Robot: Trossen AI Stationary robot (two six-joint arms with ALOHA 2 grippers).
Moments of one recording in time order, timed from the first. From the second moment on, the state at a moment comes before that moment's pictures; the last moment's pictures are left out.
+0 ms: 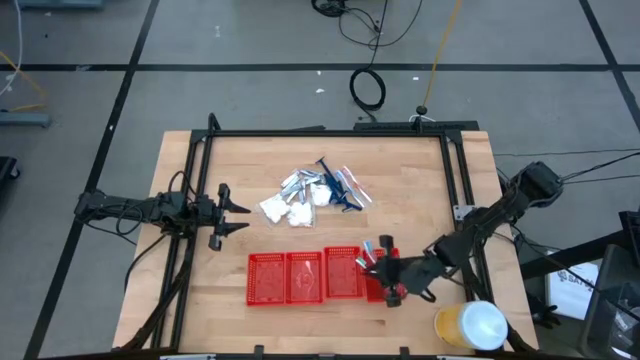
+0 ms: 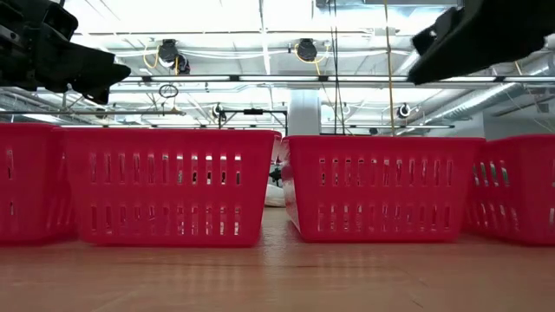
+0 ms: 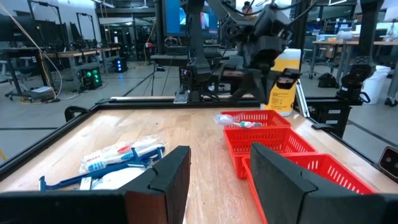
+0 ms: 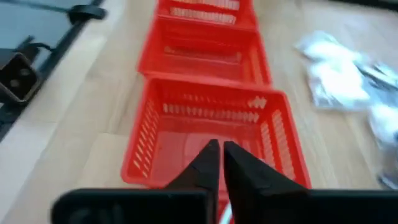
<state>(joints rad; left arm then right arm) -0.13 0.07 0.02 0.08 -0.06 0.02 0.61 1.43 0.72 0.06 0.48 0.24</state>
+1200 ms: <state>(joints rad) -0.13 0.07 0.02 0.08 -0.06 0.02 0.27 1.25 0.72 -0.04 0.78 0.14</state>
